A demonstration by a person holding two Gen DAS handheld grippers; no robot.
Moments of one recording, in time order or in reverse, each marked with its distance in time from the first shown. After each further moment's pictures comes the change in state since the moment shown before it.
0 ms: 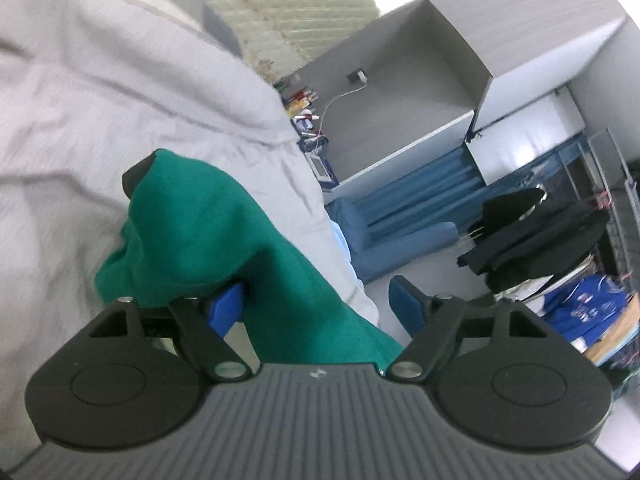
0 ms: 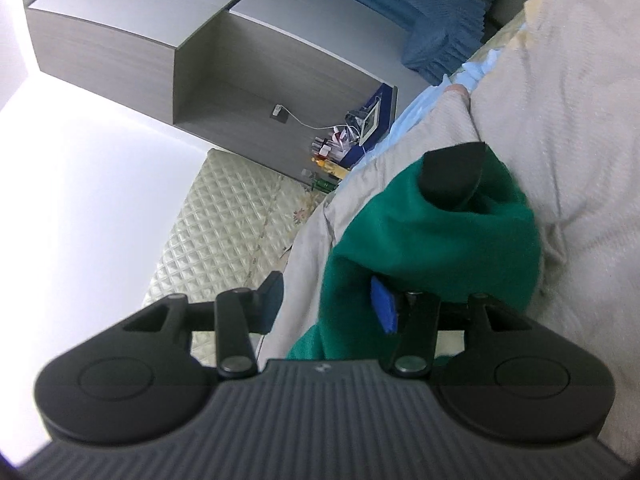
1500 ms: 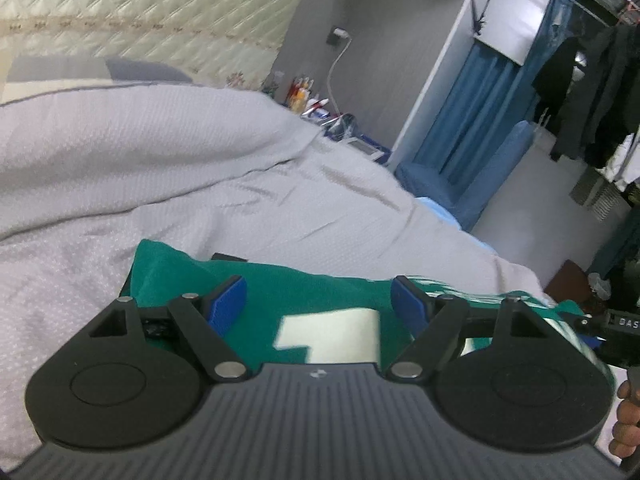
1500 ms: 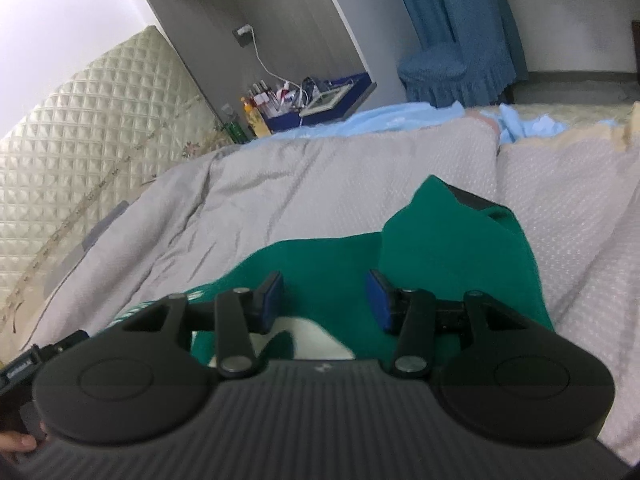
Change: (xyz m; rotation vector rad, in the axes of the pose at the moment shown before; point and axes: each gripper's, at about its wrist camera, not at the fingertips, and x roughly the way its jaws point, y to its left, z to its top) left arm 0.240 0.038 0.047 0.549 0.026 0.206; right arm 0.179 -0.010 0.009 -0.558 0.070 -0.338
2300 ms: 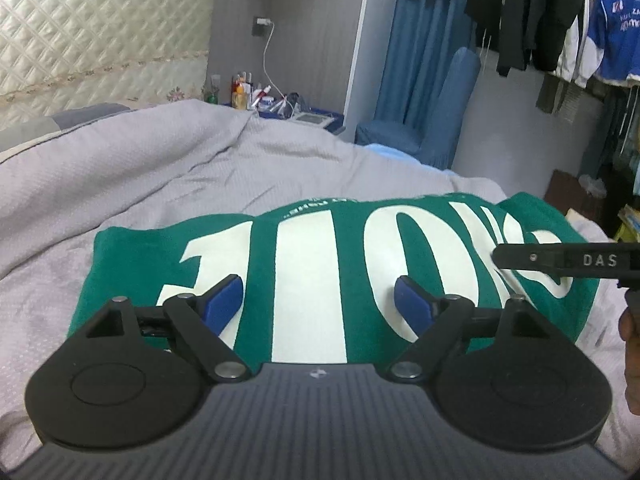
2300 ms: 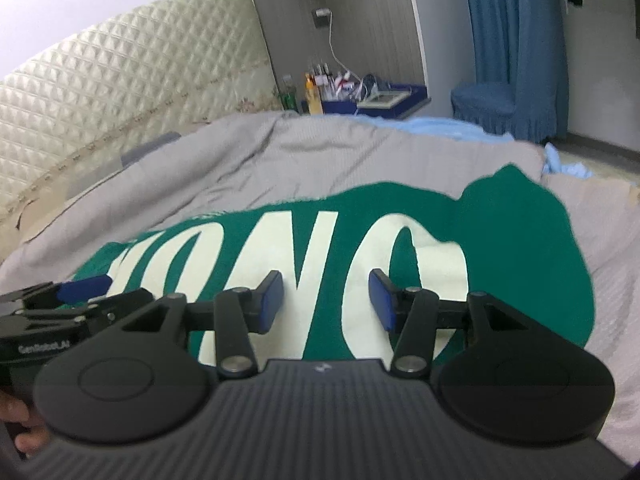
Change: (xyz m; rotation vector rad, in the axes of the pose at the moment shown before) left arm -0.029 -0.072 -0.051 0.298 0.065 -0.008; right arm -0.015 0.058 -0.043 -0.250 0.053 0.025
